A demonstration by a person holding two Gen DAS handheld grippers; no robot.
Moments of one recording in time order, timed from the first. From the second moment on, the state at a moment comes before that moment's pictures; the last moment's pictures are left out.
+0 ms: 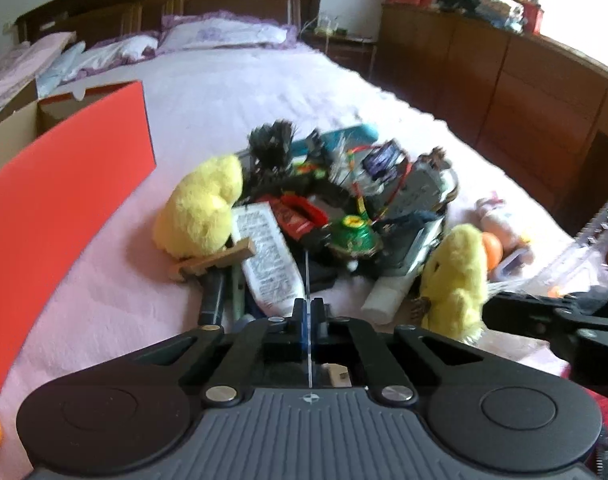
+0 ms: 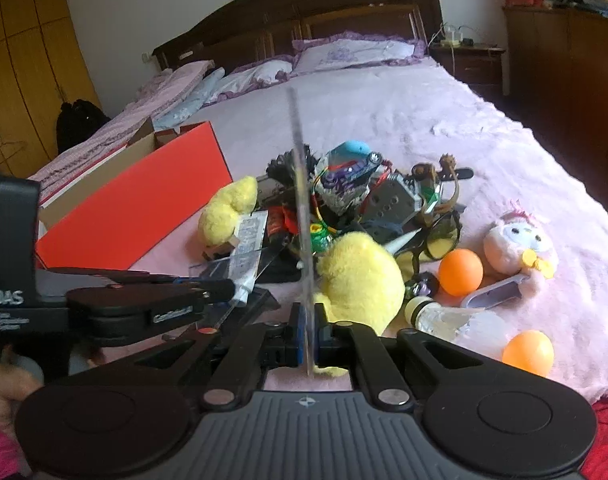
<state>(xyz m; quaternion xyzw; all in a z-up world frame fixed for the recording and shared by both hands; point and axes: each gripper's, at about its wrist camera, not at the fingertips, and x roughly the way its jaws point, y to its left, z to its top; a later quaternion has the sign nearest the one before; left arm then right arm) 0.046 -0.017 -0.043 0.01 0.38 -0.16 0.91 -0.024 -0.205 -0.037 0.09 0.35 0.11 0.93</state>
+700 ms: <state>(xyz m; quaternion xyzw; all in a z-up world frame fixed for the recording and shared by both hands) 0.011 0.015 -0.004 -0.01 0.37 -0.14 0.92 -0.033 -0.188 0.003 0.07 0.31 0.15 0.94</state>
